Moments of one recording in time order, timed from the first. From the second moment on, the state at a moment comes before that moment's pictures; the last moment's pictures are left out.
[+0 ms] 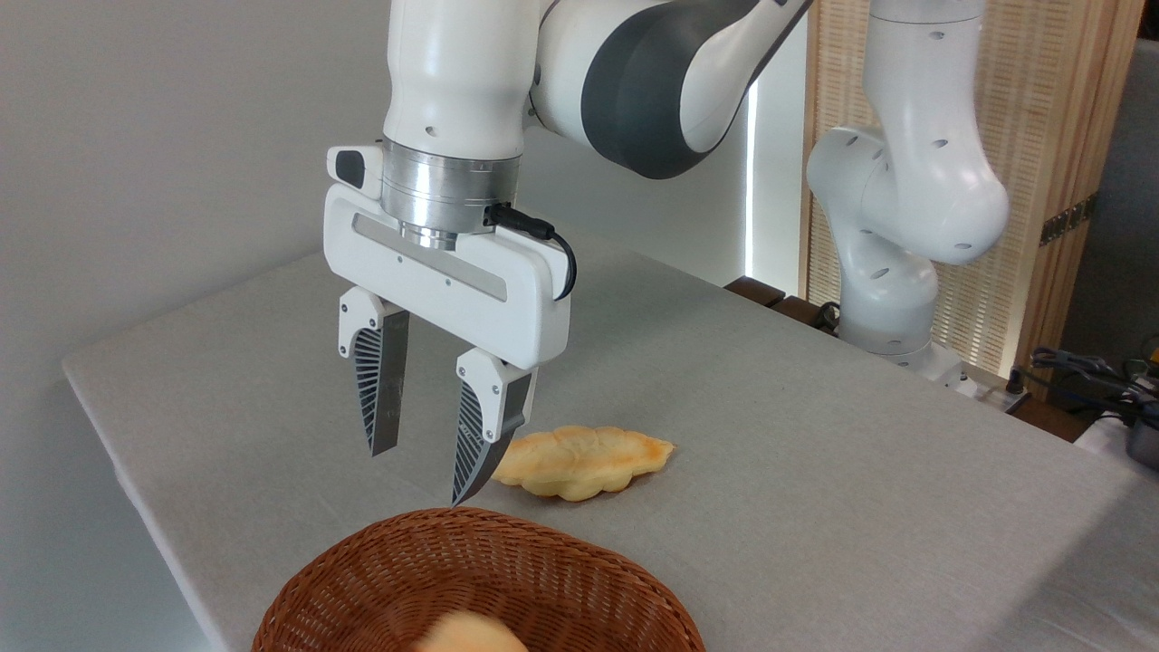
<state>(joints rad) -0.24 -0.04 0.29 -1.93 -0.09 2.21 0.62</state>
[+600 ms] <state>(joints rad) -0.26 -0.07 0.26 -1.85 -0.09 2.00 0.62</state>
